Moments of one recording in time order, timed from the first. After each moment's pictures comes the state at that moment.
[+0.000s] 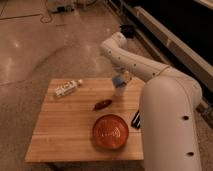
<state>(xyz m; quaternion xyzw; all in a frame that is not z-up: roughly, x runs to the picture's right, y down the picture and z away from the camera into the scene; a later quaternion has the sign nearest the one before) 0.109 -0.084 0.856 -0.25 0.07 -0.25 0.93</state>
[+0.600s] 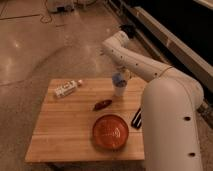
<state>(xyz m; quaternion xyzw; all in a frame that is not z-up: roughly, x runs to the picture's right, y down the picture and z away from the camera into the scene) 0.110 -0.091 0.860 -0.25 0.06 -0.25 0.93</state>
